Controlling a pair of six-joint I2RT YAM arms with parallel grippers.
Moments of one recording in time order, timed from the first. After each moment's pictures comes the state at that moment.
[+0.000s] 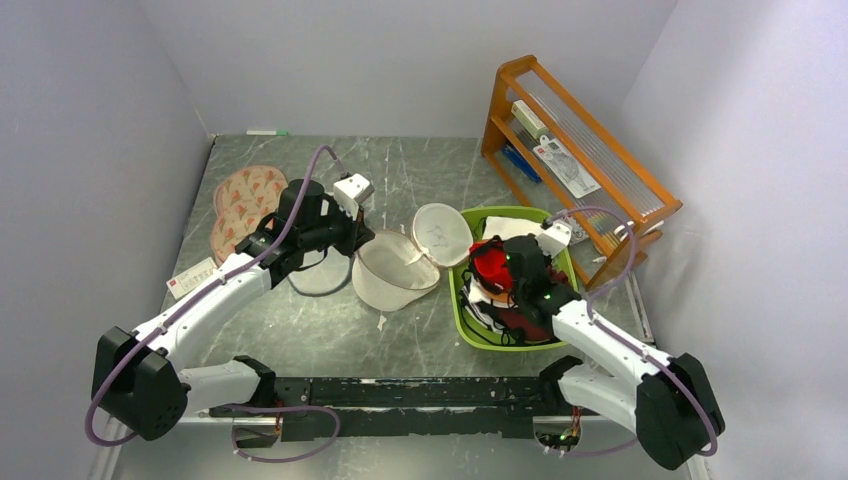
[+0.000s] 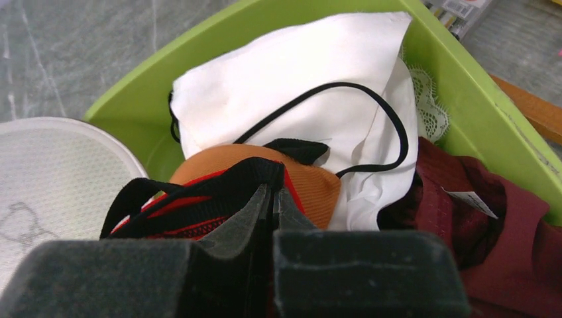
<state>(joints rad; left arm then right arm) -0.52 1.19 0.90 -0.21 0.33 0.01 0.51 1.03 0.45 -0.02 0.68 0.69</state>
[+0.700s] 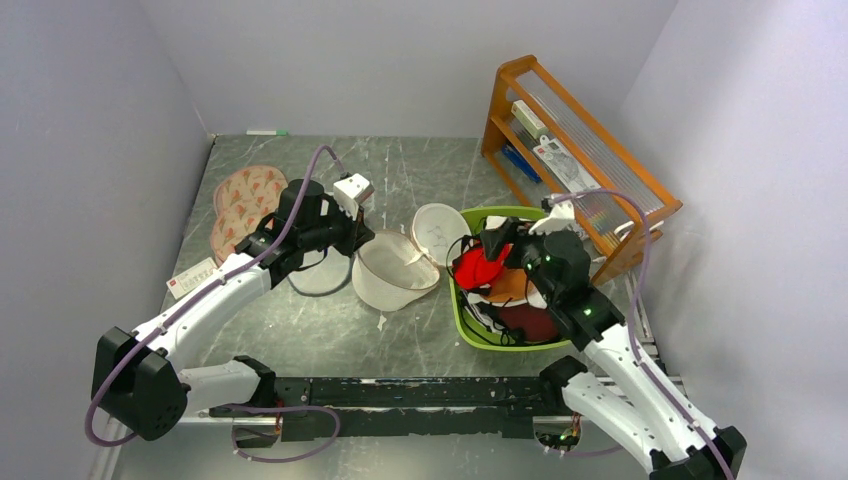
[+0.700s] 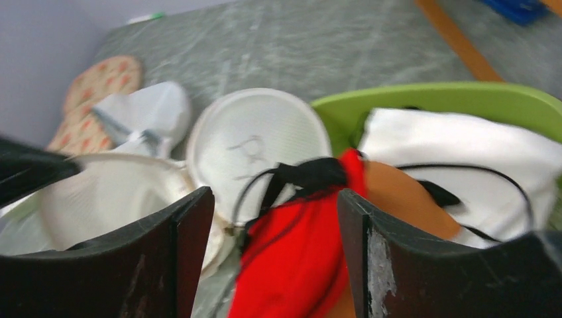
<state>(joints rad) -0.52 1.19 0.90 -0.22 0.33 0.01 0.50 0.70 0.62 -0.17 0.25 0.44</state>
